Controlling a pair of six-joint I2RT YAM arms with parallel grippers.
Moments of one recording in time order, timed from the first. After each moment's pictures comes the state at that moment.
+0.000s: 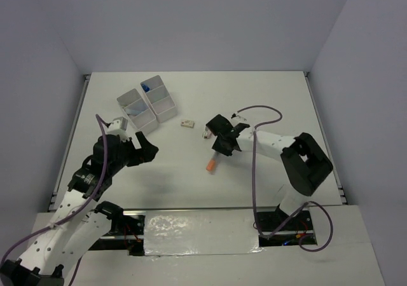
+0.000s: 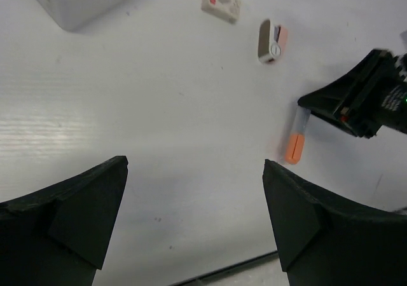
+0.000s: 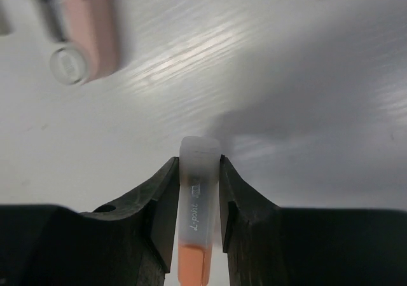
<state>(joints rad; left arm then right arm) -0.36 0.62 0.66 -0.54 -0.02 -0.57 0.71 1.70 1.04 -0.50 0.34 1.15</state>
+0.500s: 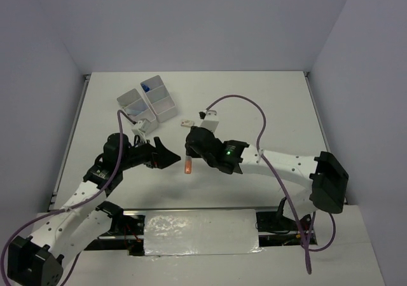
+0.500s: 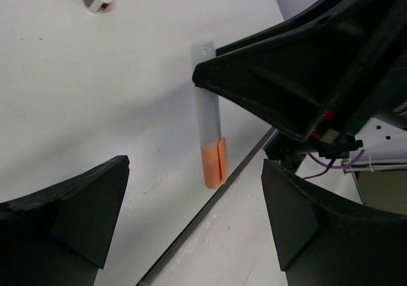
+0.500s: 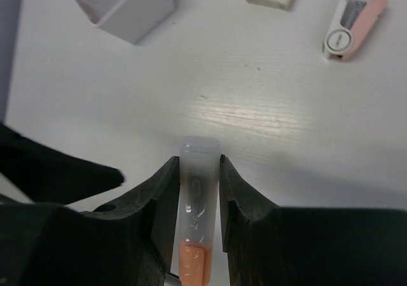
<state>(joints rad) -0.38 0.75 0.49 -0.10 0.53 -0.62 1.08 1.47 1.09 -0.29 0.53 0.88</state>
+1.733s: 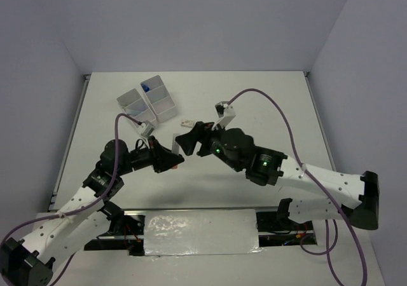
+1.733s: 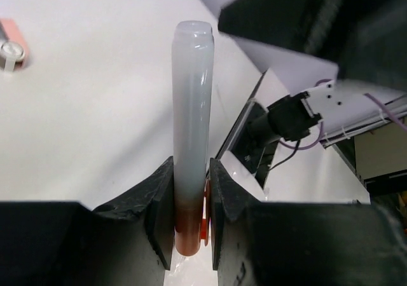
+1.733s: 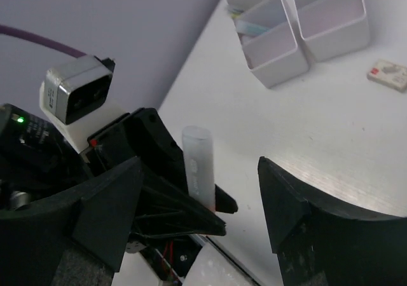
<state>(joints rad) -0.53 0.70 0.47 0.09 0.56 -0.61 1.18 1.16 1.04 -0.08 0.45 0.74</state>
